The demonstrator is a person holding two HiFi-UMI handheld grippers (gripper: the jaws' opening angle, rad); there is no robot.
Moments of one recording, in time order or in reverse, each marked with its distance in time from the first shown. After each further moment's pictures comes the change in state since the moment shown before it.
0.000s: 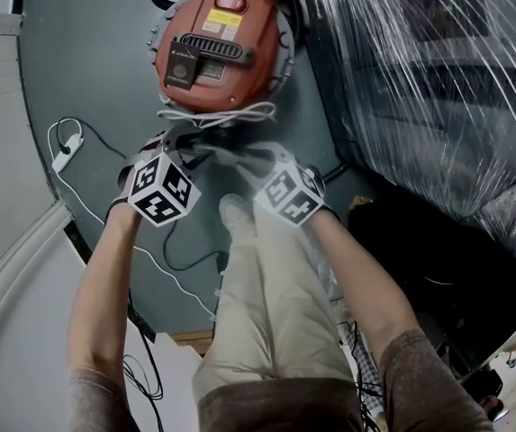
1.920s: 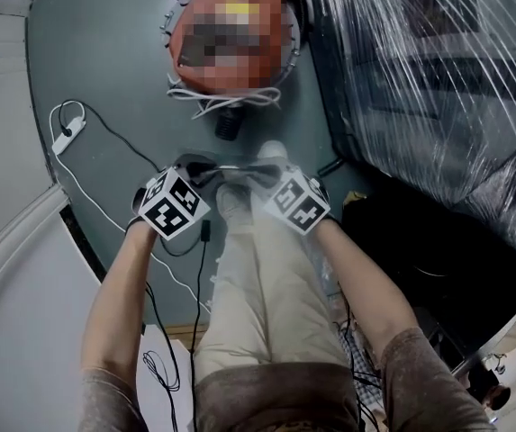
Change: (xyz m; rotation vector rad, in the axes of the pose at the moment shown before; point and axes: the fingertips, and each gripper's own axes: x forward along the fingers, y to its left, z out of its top) left arm -0.018 -0.089 -0.015 -0.282 -0.007 -0.148; right arm -0.028 0.059 -0.027 0.052 0.084 0.106
